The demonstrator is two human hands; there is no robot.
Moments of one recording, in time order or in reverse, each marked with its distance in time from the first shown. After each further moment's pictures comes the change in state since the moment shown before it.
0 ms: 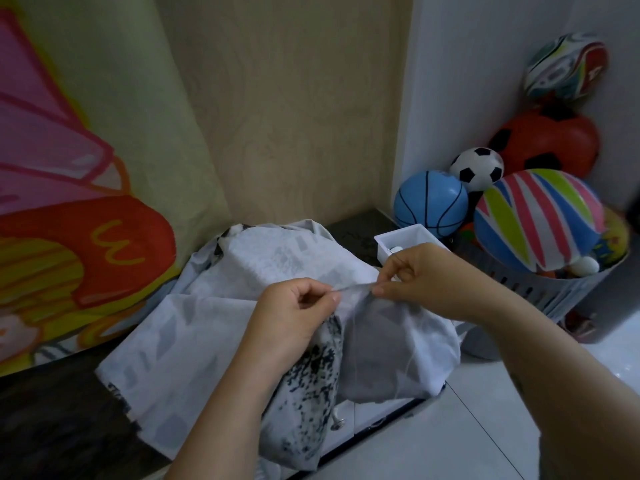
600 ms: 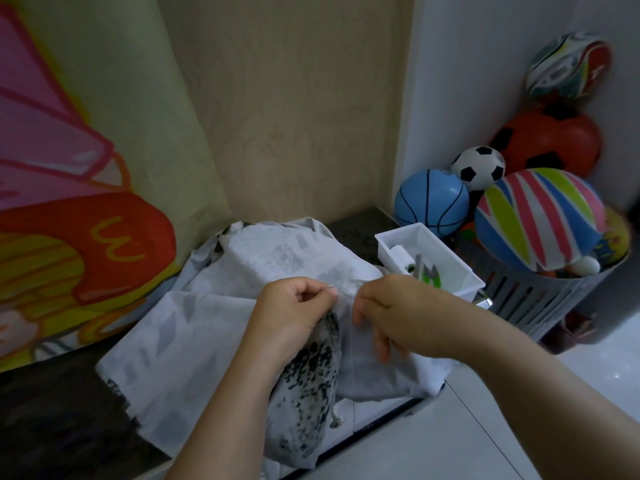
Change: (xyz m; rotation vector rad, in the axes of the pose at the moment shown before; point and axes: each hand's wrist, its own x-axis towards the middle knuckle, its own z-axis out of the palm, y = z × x) left_hand 0.003 -0.002 0.004 -0.026 0.064 -0.107; right_hand -0.020 -0.028 0.021 -0.116 -0.210 -0.010
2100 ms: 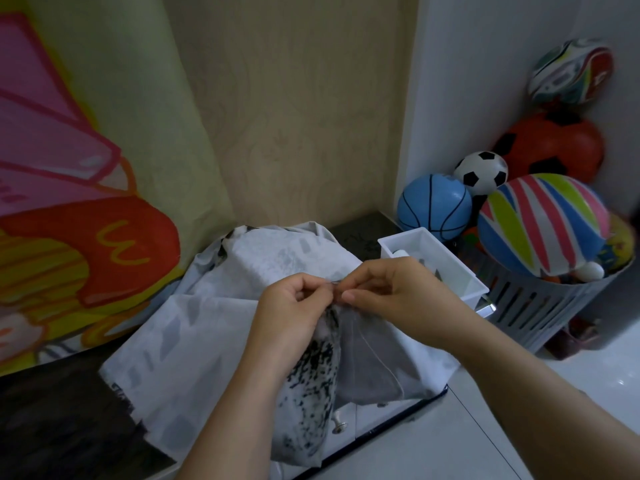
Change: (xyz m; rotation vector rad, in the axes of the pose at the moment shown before) left_hand -0.002 0.005 0.000 -0.142 0.050 -0.010; right_hand 0.011 0.004 0.005 0.468 0.239 -0.224
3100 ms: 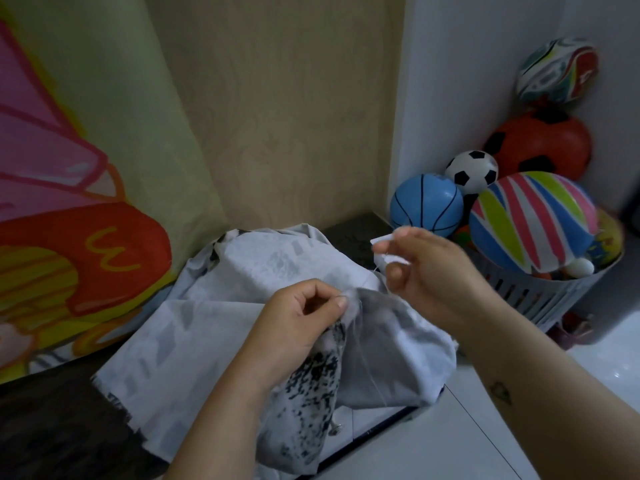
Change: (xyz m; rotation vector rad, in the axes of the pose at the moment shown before) left_hand -0.001 -0.004 -0.003 0.061 -0.282 0.126; right_hand 0.007 -0.001 -0.023 0.904 0.350 0.284
